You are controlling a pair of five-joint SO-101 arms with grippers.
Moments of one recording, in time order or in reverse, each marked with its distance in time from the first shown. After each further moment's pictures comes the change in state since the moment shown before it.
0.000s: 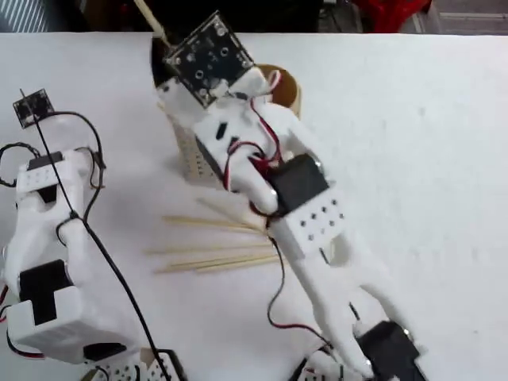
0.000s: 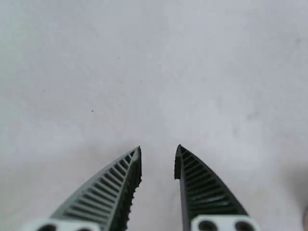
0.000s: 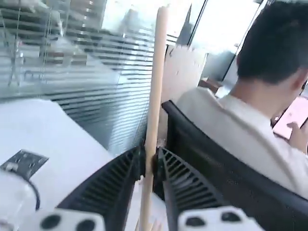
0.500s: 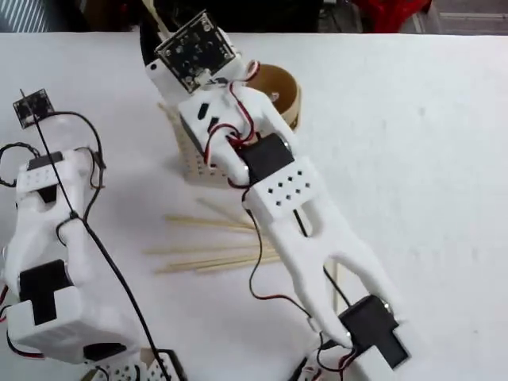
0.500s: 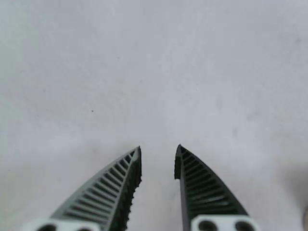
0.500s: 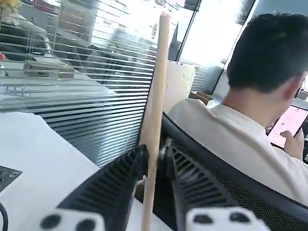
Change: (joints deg) left arm 0.0 0.0 0.0 0.0 0.0; right arm 1.5 7.5 1.8 -11.5 -0.2
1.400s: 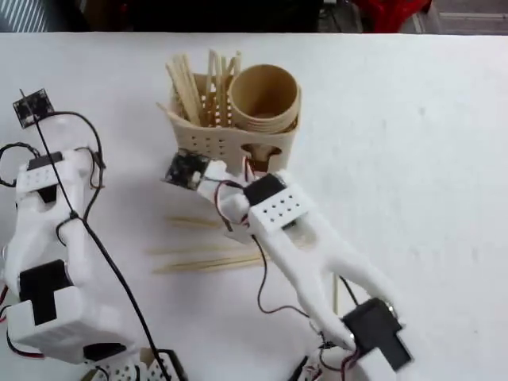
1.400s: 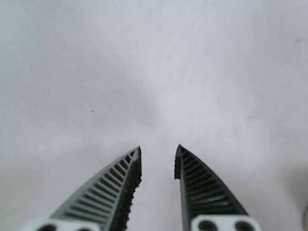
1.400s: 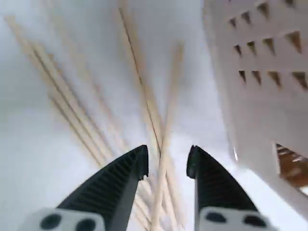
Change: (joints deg) left arm 0.0 0.0 0.0 0.0 0.0; right arm 1.7 0.0 33.0 45.5 19.2
